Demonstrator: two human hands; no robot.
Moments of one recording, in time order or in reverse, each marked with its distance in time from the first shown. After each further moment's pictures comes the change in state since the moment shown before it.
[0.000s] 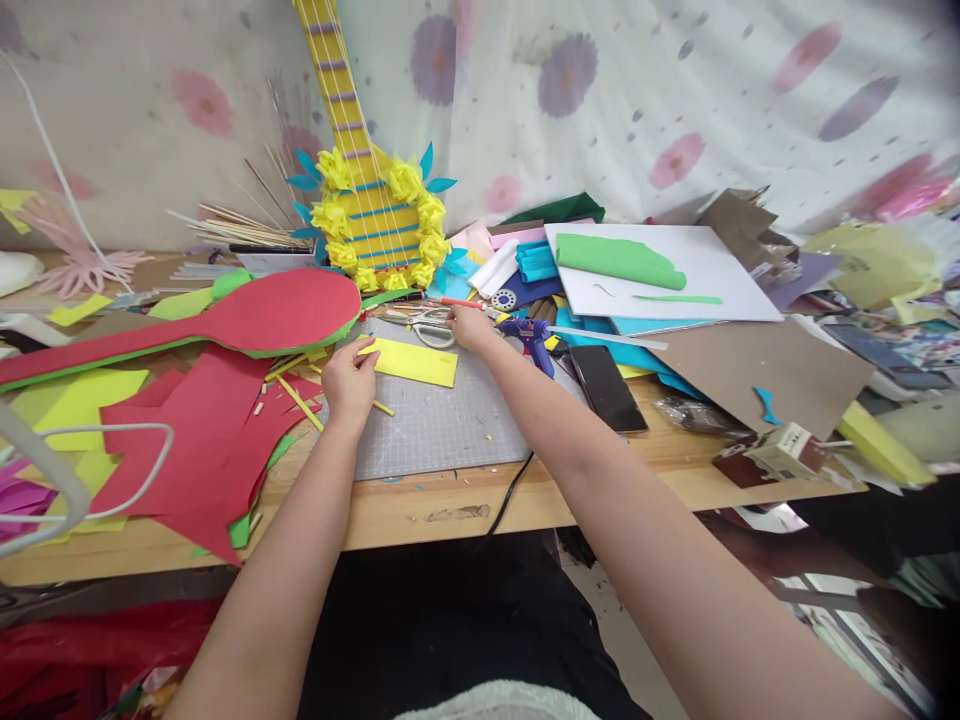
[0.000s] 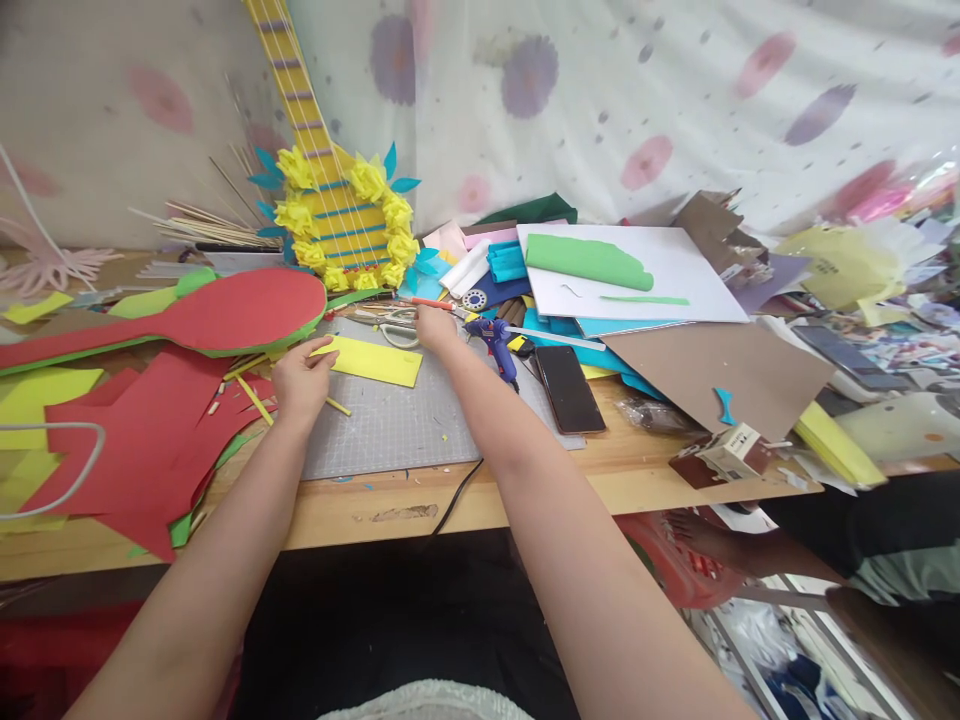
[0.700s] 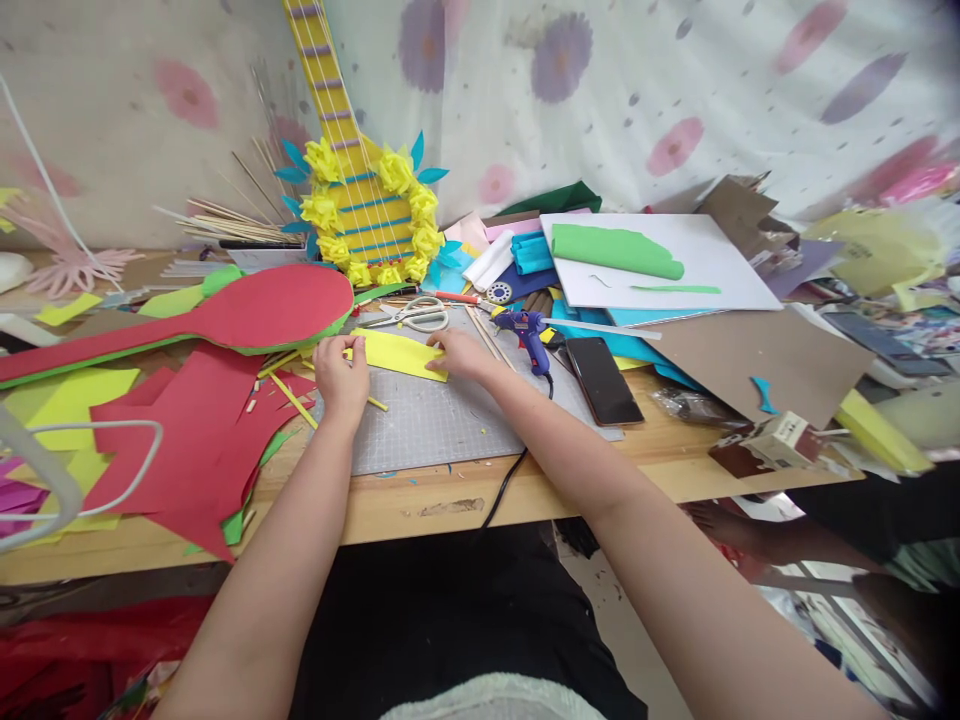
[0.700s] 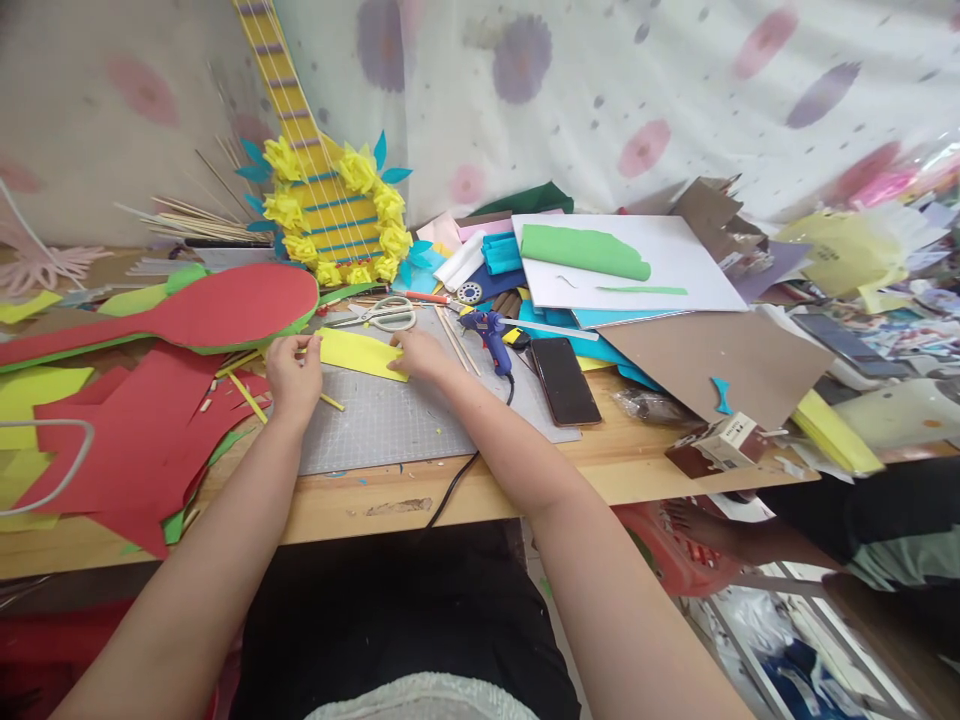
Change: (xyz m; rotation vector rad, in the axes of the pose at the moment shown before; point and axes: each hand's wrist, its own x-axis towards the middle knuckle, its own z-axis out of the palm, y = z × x) left_hand -0.001 0.002 0.000 0.325 0.117 0.190; right_hand -0.061 -0.010 0.004 0.114 -0.142 -0.230
